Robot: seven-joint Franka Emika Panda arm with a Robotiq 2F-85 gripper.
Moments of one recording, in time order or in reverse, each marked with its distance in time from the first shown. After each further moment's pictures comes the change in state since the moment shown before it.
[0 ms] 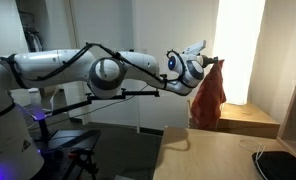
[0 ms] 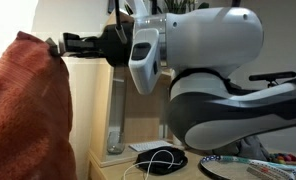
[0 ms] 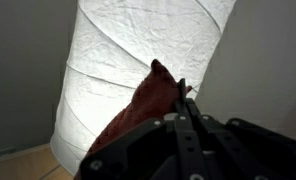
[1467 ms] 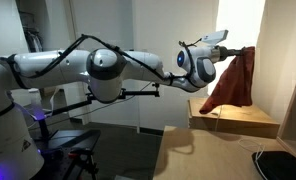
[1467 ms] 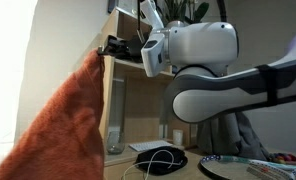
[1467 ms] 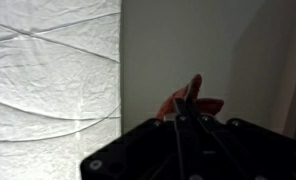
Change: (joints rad) arm -0.031 0.006 -0.298 -0.031 0.569 -0.001 0.002
